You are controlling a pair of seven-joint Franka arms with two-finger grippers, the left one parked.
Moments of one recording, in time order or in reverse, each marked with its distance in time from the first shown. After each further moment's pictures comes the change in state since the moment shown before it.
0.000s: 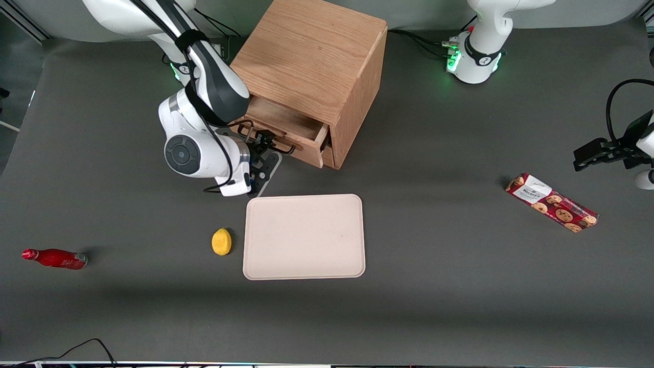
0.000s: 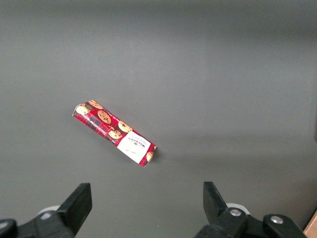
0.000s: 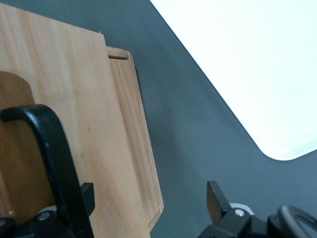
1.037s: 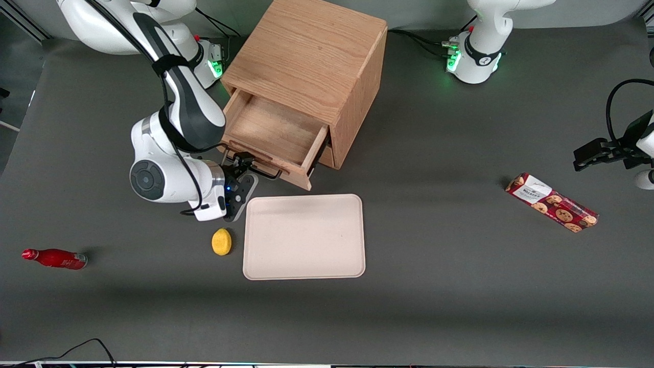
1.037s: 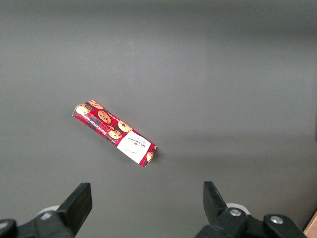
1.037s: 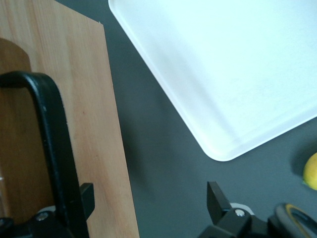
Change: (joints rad) arm -0.101 0.073 -0.005 0.100 -0.036 0.002 -0.118
